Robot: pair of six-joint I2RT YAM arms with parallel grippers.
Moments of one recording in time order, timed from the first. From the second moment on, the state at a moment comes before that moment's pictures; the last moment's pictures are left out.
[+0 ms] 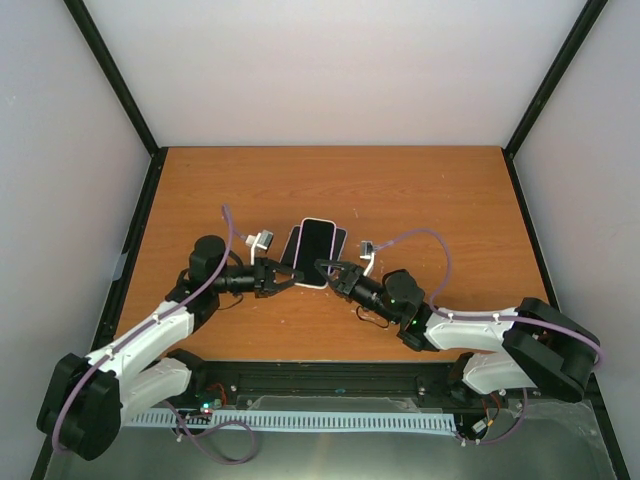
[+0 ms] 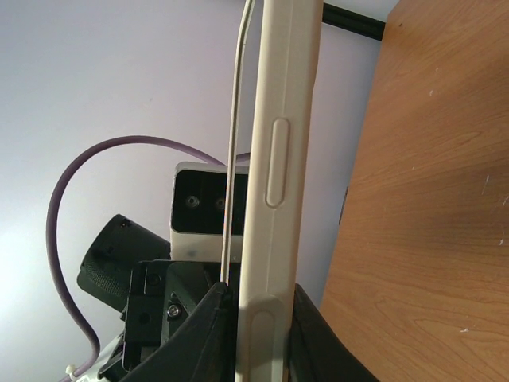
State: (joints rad) left arm -0.43 0.98 0.41 0.32 1.01 -1.12; right arm 0.96 1.30 0.36 1.01 -0.09 1.28
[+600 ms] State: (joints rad) left arm -0.43 0.98 0.54 0.01 0.84 -0.94; right arm 0.96 1.06 0.35 0.62 -0.03 1.18
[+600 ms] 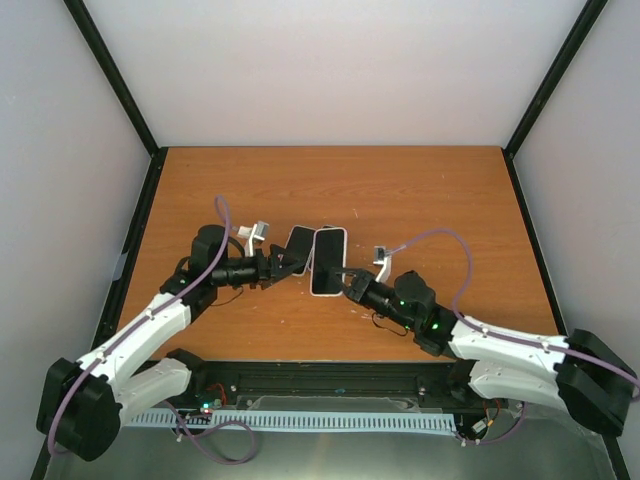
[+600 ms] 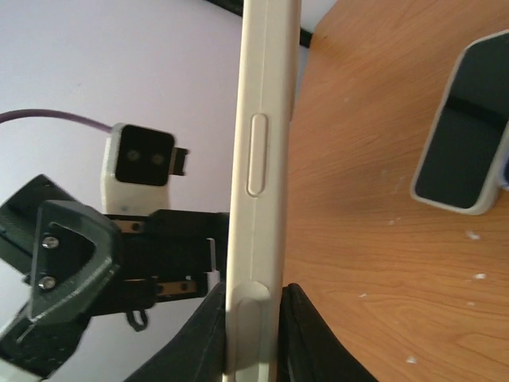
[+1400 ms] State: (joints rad) left arm -0.43 0.93 0.64 -0.28 0.57 -0.75; right arm 0.61 1.06 0.29 0.26 -0.05 1.05
